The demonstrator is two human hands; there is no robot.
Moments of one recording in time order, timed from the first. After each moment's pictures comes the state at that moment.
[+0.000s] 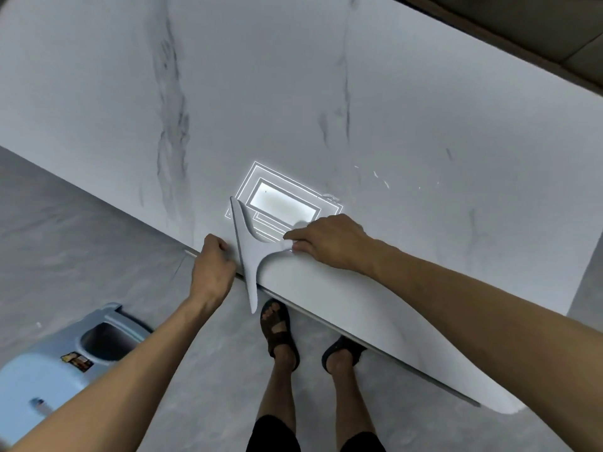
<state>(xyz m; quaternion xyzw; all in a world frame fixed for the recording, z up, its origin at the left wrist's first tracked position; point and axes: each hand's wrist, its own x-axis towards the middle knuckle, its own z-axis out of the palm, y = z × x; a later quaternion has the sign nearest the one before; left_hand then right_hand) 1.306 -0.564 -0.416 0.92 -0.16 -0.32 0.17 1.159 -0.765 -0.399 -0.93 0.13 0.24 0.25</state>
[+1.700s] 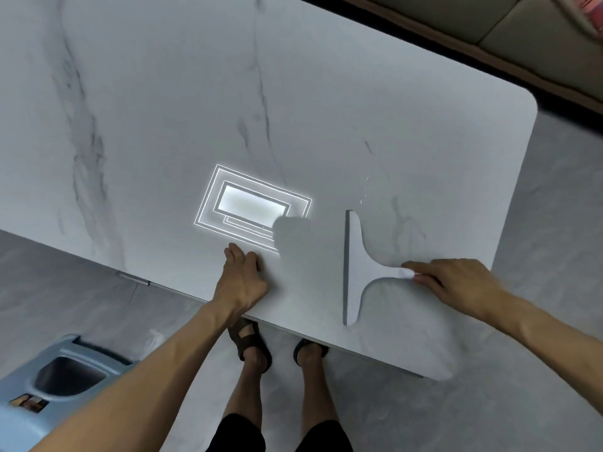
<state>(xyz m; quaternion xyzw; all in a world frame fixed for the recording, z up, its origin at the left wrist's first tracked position) 1.188 -0.658 -0.424 0.81 -0.37 -0.46 -0.03 0.839 -0.860 -0.358 -0.88 0.33 0.26 0.20</state>
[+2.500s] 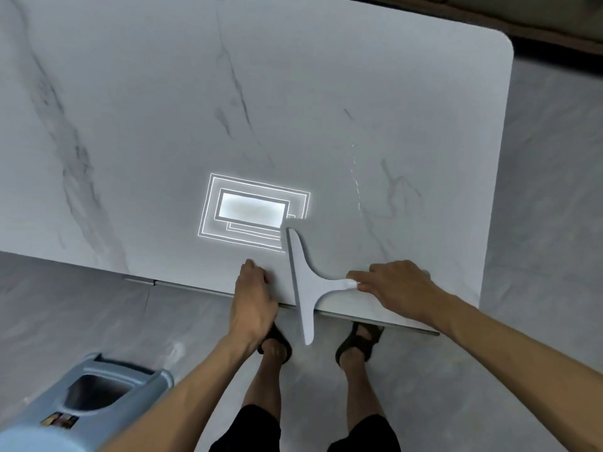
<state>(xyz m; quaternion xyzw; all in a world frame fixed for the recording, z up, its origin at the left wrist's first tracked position) 1.132 -0.604 -0.400 0.83 -0.38 -0.38 0.12 0.885 -0.740 -0.386 -0.91 0.27 0.24 0.22</state>
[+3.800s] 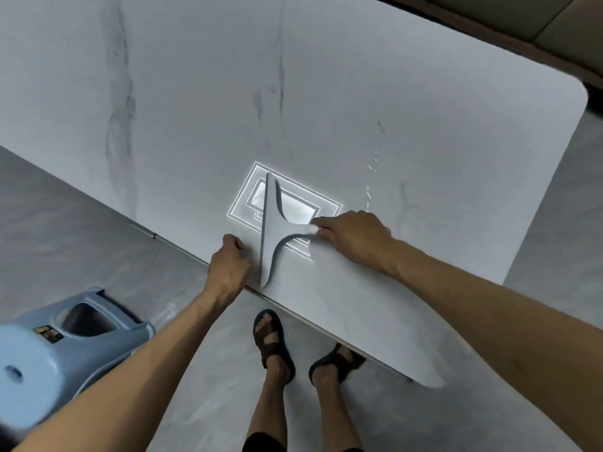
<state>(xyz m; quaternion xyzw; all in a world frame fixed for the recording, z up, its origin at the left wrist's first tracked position) 1.127 -0.626 -0.399 0.91 -0.18 -0.35 0.15 0.970 -0.826 -0.400 -0.92 0.21 0.19 0.27</state>
